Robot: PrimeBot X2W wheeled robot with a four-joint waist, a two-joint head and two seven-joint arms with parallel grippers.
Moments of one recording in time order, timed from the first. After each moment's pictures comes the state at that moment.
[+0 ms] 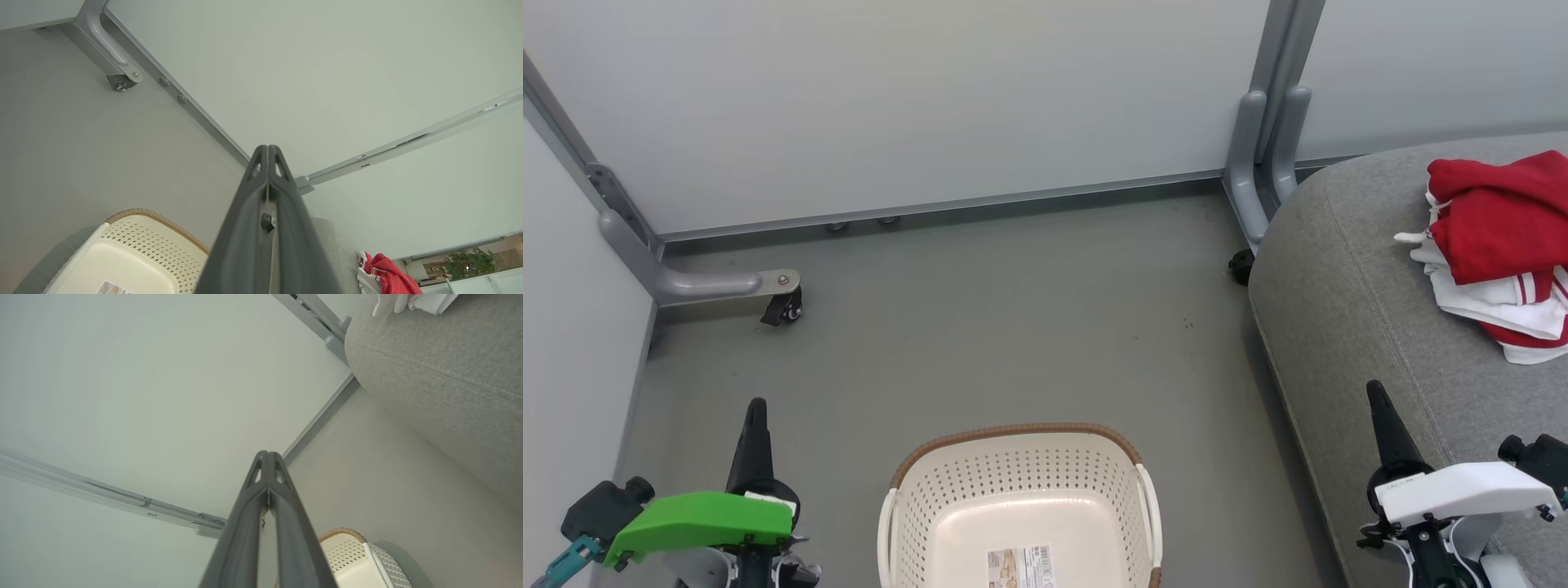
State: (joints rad) left arm -0.07 0.05 0.05 0.25 -1.06 -0.10 -0.03; right arm -0.05 -0.05 -0.06 0.21 1.05 0.13 -0.03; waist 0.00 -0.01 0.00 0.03
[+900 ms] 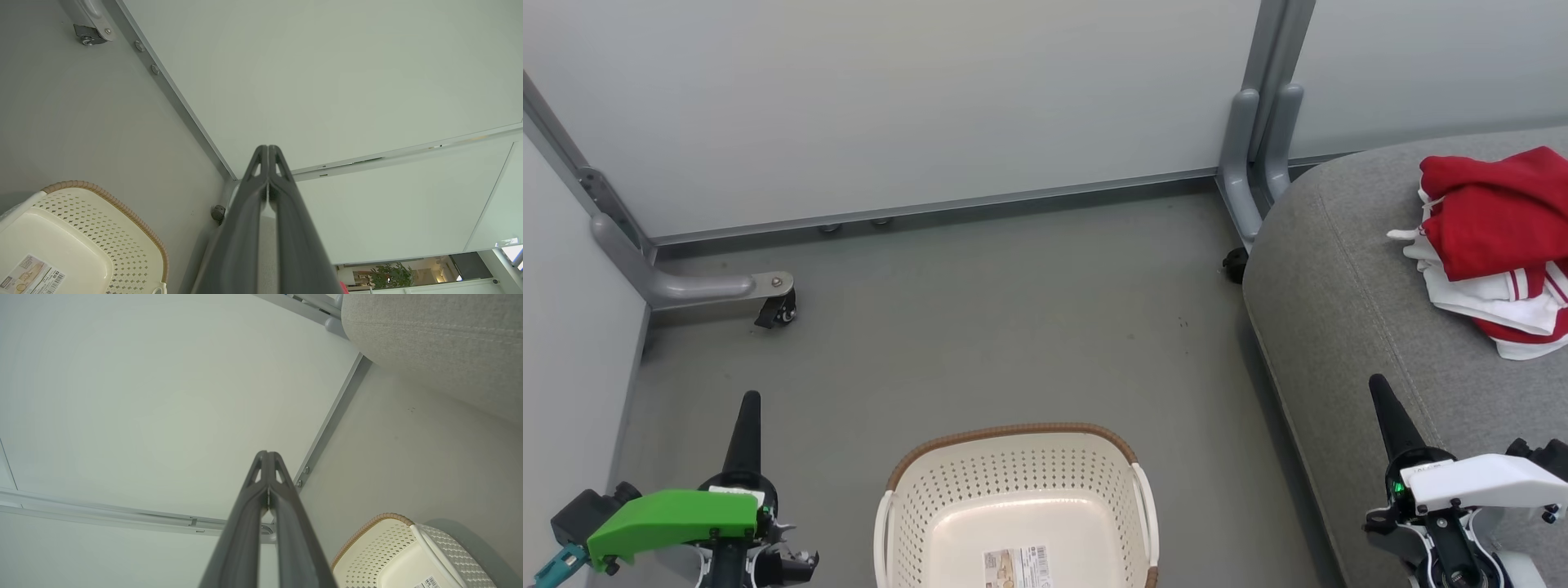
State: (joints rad) left arm -0.08 0.05 0.08 0.25 -1.32 -0.11 0.04; right arm -0.08 -0.05 -0.08 0.22 1.32 0.13 0.04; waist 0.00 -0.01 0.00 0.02
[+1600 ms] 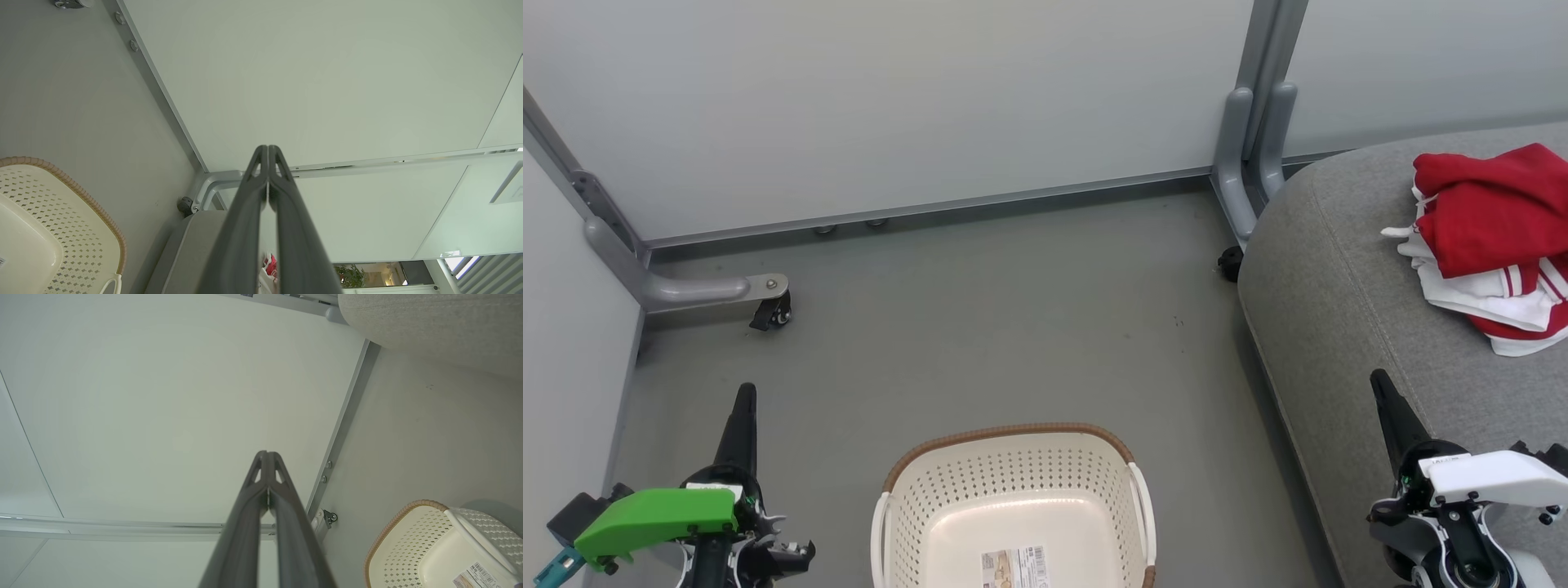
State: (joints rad) left arm -0.09 0.05 0.10 0.25 -1.49 -0.12 0.08; right arm -0.09 -0.05 -0.10 0.24 1.49 0.13 0.08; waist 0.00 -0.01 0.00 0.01
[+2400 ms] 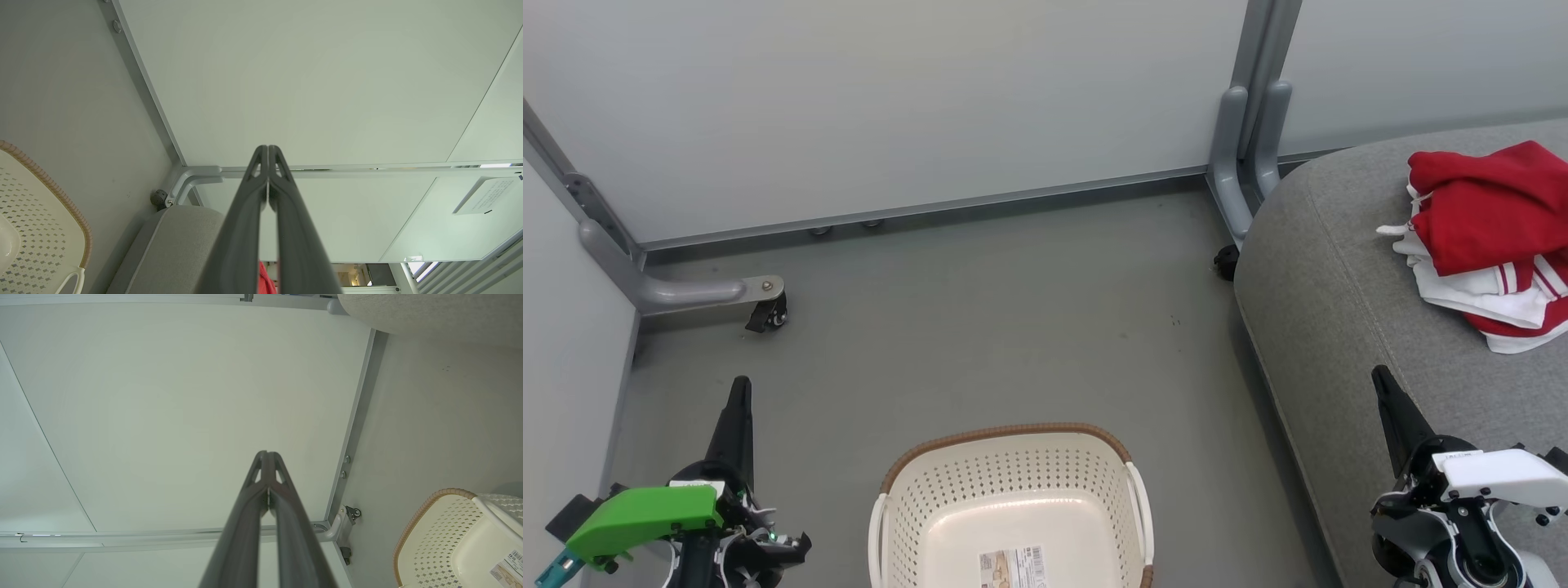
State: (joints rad) left arm -0.10 0.05 0.11 0.25 -1.61 -0.13 0.11; right arm -0.10 -0.05 -0.11 0.24 1.61 0.13 0.11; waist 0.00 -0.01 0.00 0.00
